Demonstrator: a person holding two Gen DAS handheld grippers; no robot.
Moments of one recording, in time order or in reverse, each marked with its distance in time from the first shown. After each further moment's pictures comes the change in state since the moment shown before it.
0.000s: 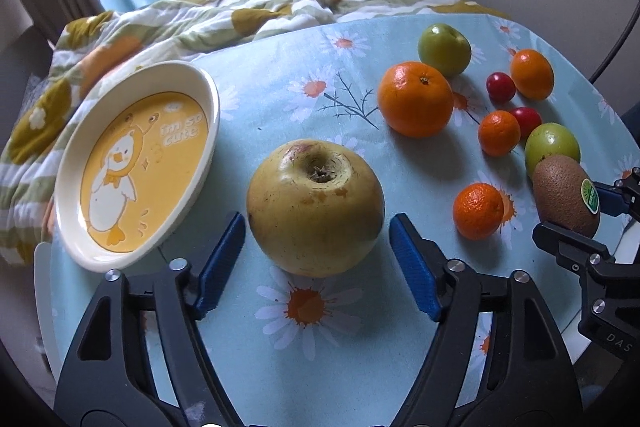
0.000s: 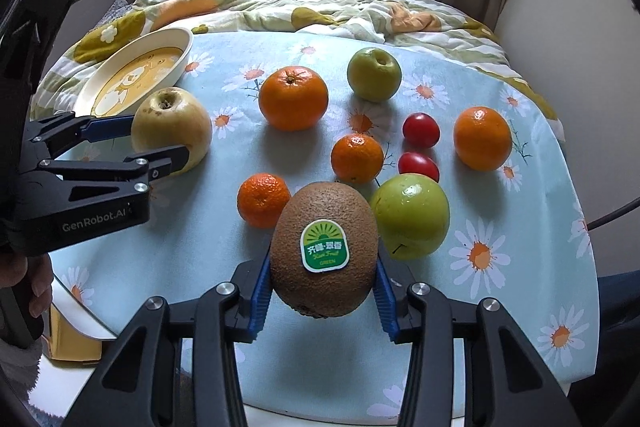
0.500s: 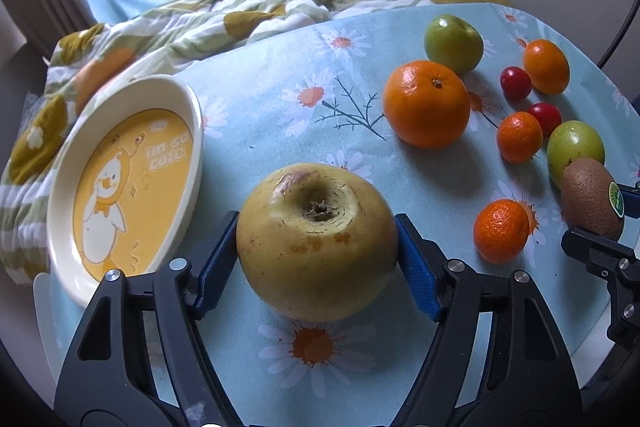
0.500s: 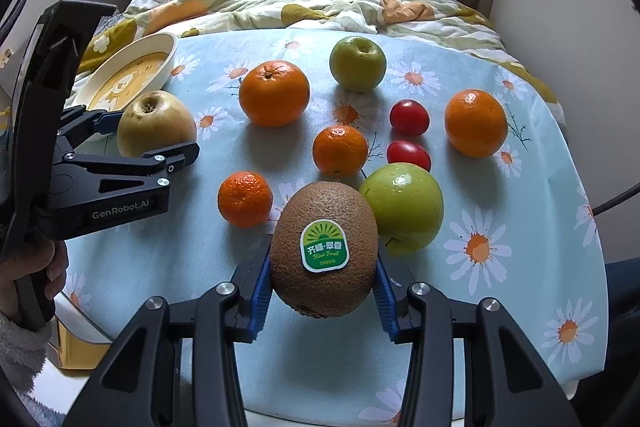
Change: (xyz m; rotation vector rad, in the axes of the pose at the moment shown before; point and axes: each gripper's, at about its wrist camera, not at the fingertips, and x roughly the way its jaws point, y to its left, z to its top) left arm 0.020 -0.002 0.015 0.040 0.009 0.012; right arm 0.005 -0.014 -0.003 0.043 0.012 0.014
